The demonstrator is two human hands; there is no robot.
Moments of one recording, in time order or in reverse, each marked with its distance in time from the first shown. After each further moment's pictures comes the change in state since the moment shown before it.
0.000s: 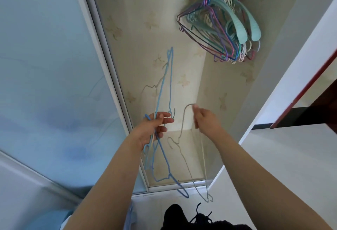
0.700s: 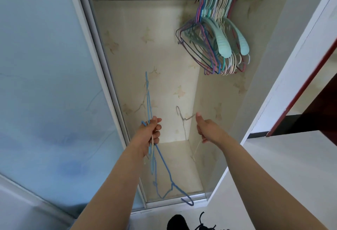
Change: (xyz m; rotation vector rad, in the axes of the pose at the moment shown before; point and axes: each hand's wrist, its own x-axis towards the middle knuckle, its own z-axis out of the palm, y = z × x) left_hand 0.013 0.002 0.003 -0.119 0.159 0.051; right_hand 0.003 0.003 -0.022 0.218 -0.125 0.160
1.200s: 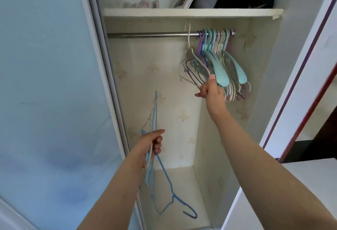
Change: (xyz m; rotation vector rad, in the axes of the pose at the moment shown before) left_hand -0.002 0.055 0.017 -0.039 -0.030 0.013; right_hand 0.017 -0.143 -0.051 0.576 0.362 -0.652
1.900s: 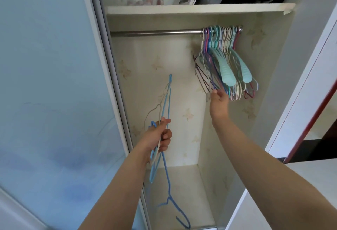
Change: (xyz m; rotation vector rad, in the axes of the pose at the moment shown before) left_hand -0.005 0.018 0.011 0.142 -0.157 0.101; right_hand 0.029 0.076 -0.004 -0.097 0.244 0.243
